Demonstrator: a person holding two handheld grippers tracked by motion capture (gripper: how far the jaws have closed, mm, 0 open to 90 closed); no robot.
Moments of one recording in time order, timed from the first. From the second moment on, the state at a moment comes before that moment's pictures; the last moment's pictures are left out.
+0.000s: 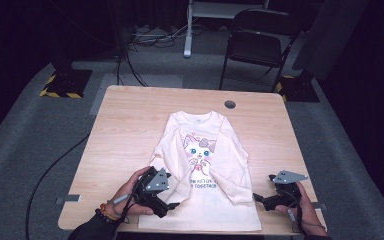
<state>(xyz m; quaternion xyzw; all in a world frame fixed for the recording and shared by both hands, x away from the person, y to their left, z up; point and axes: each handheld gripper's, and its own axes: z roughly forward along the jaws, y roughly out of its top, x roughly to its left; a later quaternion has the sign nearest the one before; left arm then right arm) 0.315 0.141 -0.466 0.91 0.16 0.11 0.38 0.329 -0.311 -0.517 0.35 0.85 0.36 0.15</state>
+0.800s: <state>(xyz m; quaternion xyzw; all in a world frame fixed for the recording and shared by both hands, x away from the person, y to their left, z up) 0.333 0.212 -0.493 0.89 0.27 0.13 0.35 0.329 -0.311 -0.517 0.35 0.85 0.36 0.15</state>
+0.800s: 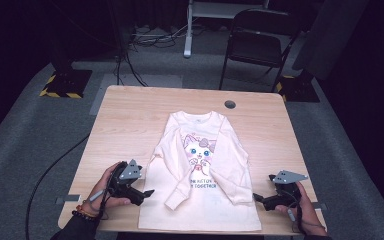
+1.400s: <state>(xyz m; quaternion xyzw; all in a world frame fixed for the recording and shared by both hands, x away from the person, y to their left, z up) 0.329 0.241 -0.512 0.86 0.33 0.12 0.36 0.329 -0.311 -0.517 0.35 0.85 0.36 0.15</state>
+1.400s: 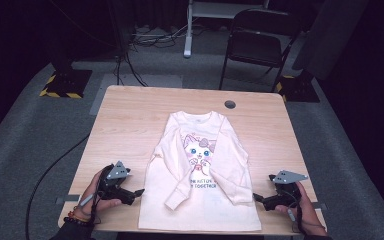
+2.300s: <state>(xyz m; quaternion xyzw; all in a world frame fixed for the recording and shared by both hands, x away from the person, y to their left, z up) 0.323 0.245 -0.515 0.86 0.34 0.14 0.34 0.330 -0.310 -0.517 0.35 0.85 0.36 0.15</state>
